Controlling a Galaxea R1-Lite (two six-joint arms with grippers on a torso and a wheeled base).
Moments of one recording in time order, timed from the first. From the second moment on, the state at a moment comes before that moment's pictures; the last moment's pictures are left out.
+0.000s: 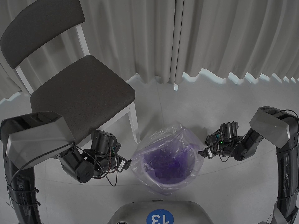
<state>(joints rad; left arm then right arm) -0.45 2.23 -0.80 -0.75 0.16 0.24 0.18 2.48 -1.06 -0.71 0.07 -0.29</state>
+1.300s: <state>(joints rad) -0.46 2.38 -0.99 -0.68 0.15 0.23 0.41 2.33 -0.69 -0.88 0.07 -0.28</state>
